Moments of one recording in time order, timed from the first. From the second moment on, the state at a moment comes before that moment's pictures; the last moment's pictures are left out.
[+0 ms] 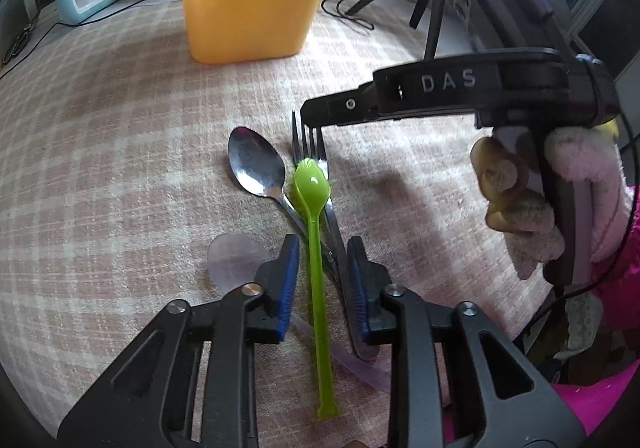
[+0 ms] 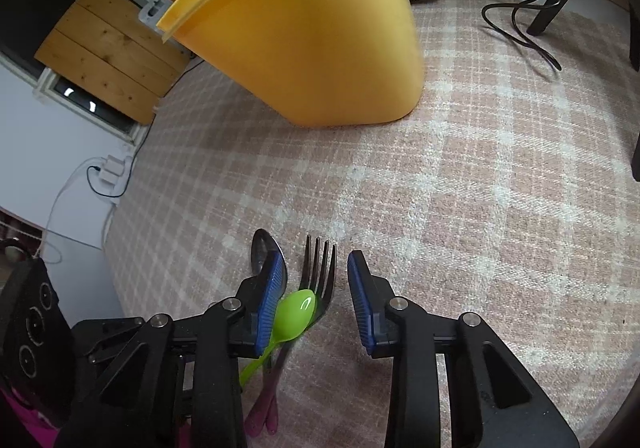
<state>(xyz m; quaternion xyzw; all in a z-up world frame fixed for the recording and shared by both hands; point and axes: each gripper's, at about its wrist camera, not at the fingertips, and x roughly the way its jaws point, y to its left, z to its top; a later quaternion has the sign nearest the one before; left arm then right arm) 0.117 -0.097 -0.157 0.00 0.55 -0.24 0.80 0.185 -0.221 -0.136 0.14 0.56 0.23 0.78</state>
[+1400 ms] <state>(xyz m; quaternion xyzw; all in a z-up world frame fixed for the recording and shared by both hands) 0.115 -0.061 -0.165 -0.05 0.56 -0.22 0.80 0.193 -0.156 -0.148 0.07 0.56 0.23 0.79</state>
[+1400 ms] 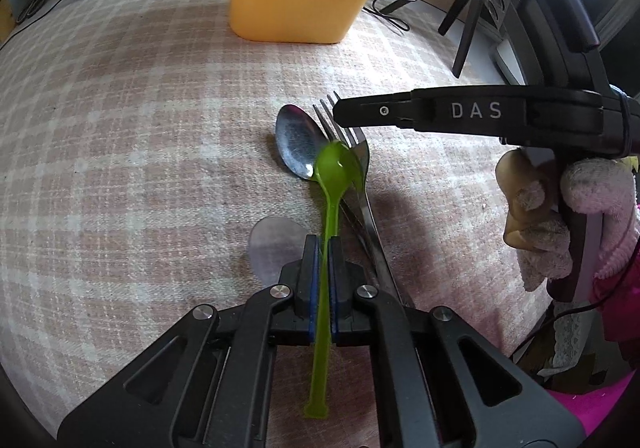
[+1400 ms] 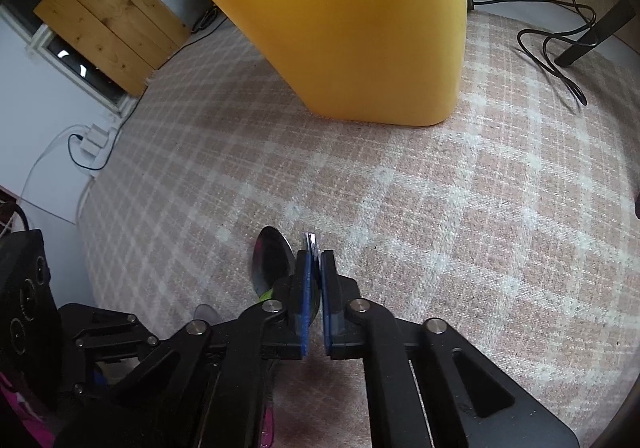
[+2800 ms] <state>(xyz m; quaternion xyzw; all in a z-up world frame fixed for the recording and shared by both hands) 0.155 -0.112 -0.179 0.01 0.58 -0.23 0.78 0.194 -0.168 -0.144 0.06 0.58 0.21 0.78</state>
